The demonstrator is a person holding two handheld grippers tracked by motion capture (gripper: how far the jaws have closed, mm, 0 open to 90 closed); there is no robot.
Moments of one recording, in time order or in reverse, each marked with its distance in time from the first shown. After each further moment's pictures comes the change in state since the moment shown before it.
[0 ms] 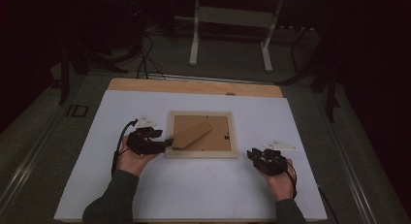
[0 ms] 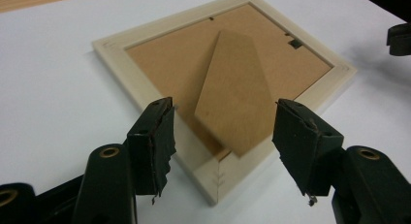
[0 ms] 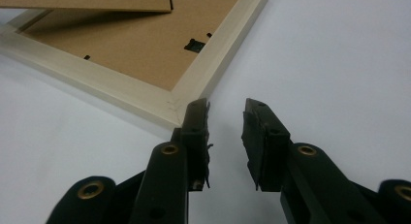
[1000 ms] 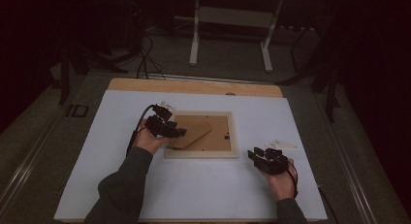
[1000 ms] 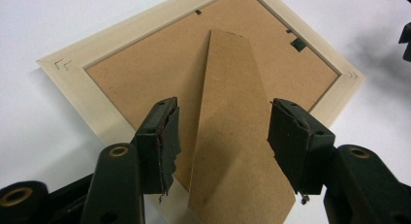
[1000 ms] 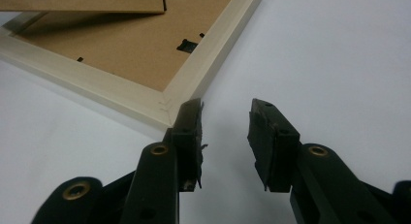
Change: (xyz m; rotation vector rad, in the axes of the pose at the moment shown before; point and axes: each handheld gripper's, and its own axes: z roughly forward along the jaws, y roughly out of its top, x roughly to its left) left arm 0.011 0.046 0.054 0.173 -0.078 -0.009; right arm -0.006 -0.001 0.001 -0.002 -0.001 0.016
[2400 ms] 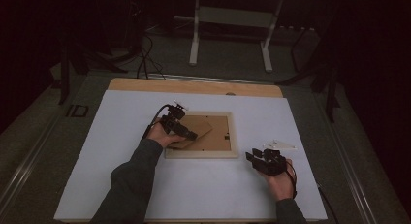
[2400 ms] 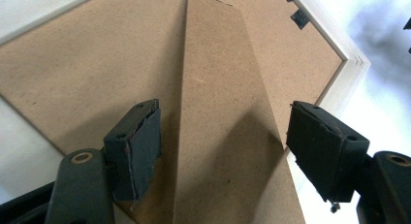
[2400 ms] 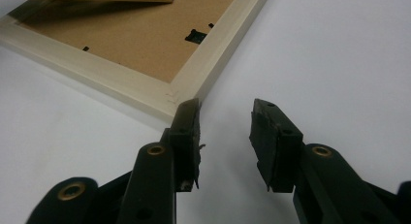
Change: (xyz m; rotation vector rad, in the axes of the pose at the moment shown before) left arm 0.009 0.018 0.056 0.182 -0.142 -0.038; right arm 0.002 -0.002 0.004 0.024 0.025 -0.014
